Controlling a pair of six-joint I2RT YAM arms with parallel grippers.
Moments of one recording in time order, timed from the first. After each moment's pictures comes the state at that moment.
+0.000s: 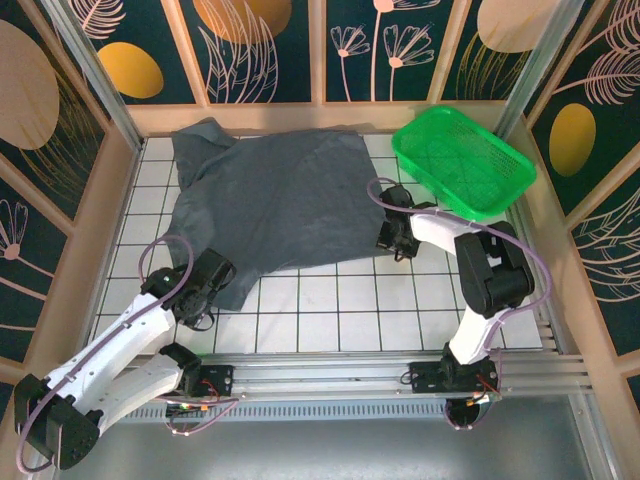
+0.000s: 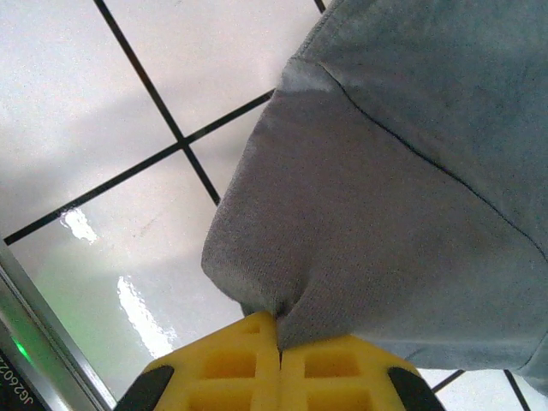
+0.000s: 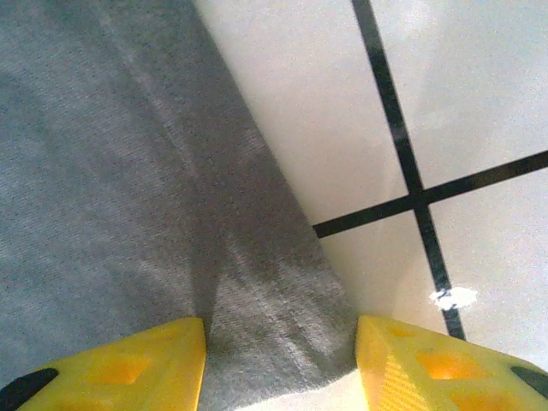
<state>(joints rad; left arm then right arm) -0.56 0.90 0.69 -1.18 -0.39 -1.63 0.39 1.77 1.04 -0.57 0.09 0.67</state>
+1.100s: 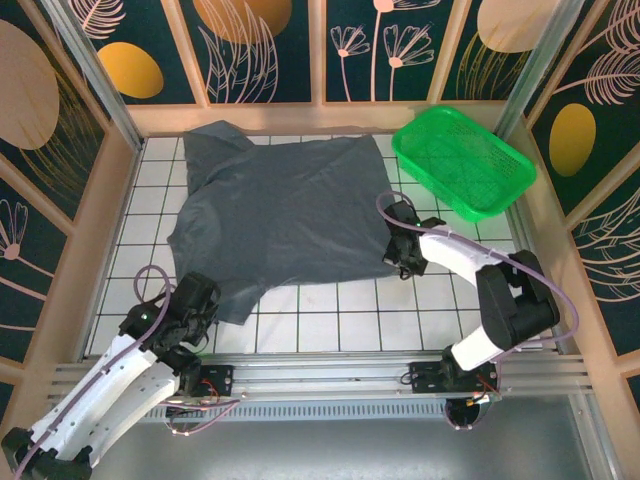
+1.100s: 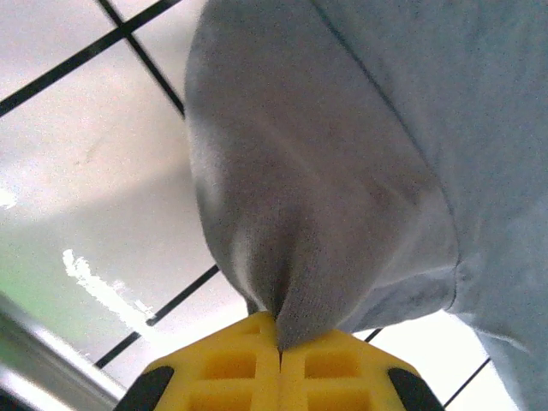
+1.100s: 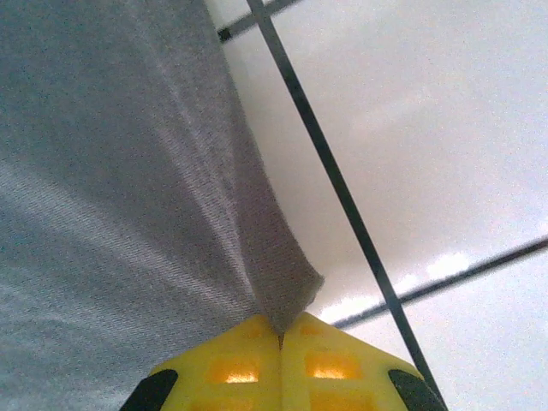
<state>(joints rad) -0.56 0.57 0.52 -1.13 -0.19 -1.55 0.46 1.52 0.88 -0.69 0.14 0.85</state>
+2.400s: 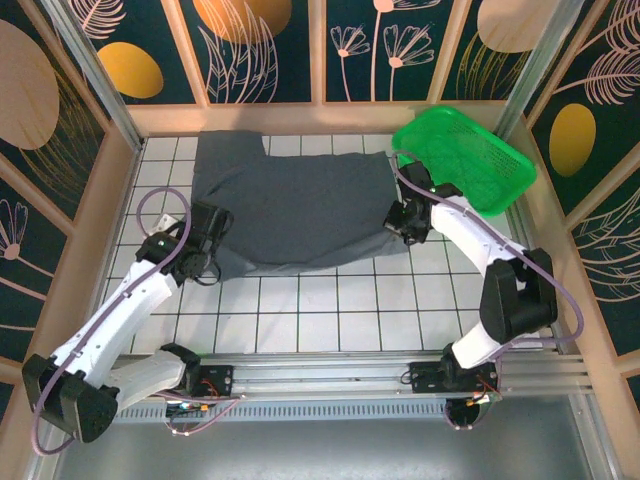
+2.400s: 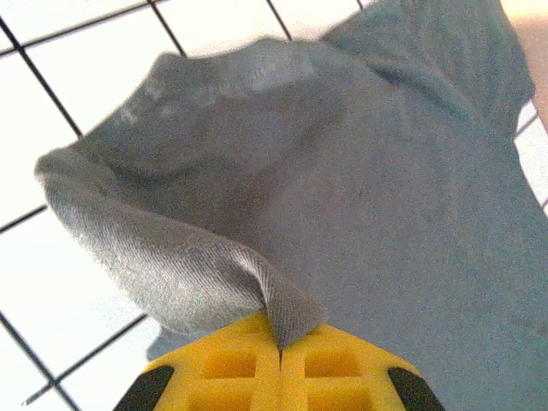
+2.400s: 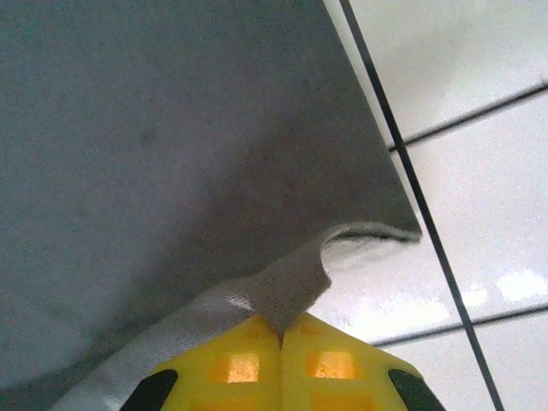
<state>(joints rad) -0.44 1.09 0.99 -0.94 -0.48 -1.42 0.34 1.58 1.20 -0.82 -0.03 0.74</state>
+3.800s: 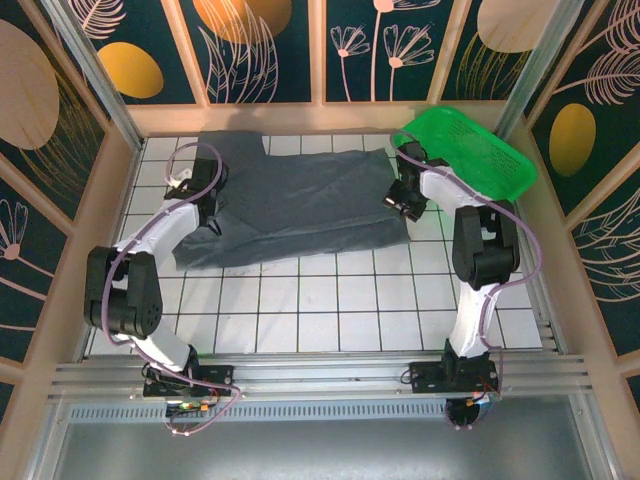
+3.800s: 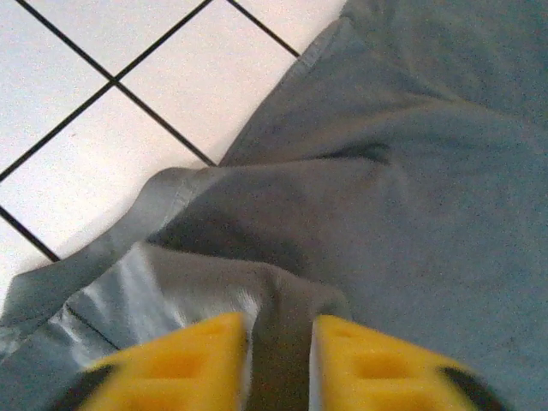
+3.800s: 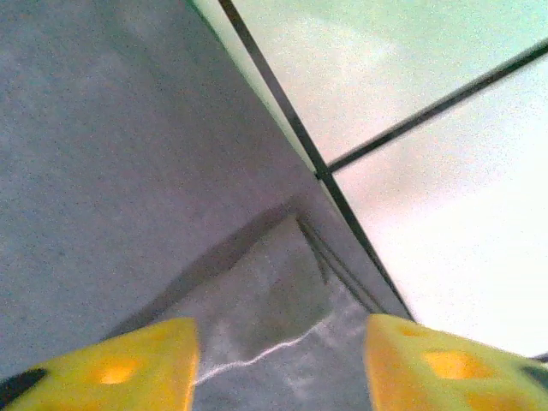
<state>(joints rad) -0.17 1.64 1.16 -0.50 -0.39 -0.83 0.23 1.98 1.51 -0.76 -0.01 0.73</state>
